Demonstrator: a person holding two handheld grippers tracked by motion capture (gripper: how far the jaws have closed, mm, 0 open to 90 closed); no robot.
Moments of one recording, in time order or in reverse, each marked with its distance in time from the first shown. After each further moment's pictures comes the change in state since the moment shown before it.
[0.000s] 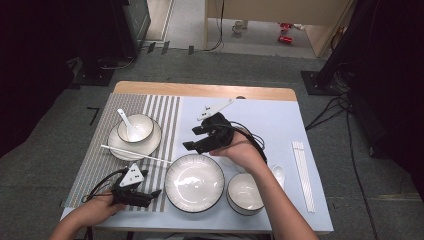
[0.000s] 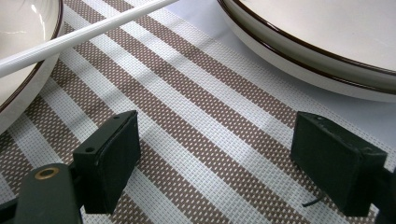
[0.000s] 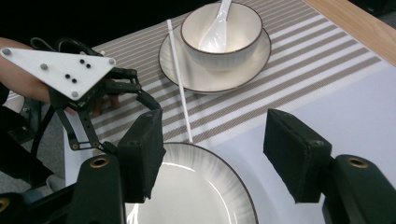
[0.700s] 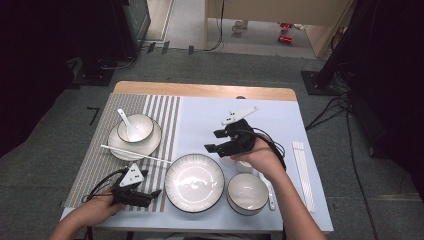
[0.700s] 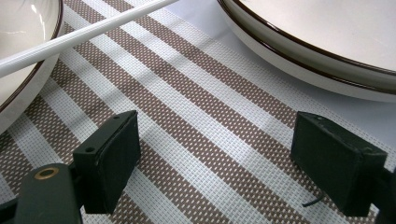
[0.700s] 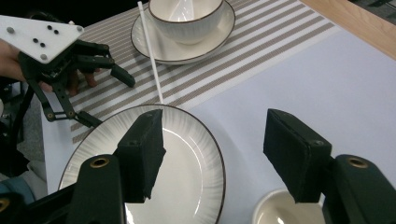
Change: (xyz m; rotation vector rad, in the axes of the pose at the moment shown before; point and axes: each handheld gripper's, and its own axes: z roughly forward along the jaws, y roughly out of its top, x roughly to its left) left arm 0.000 0.000 0.000 0.000 0.000 0.000; right arm -0.020 -0.043 -0.031 -0.010 -0.066 0.049
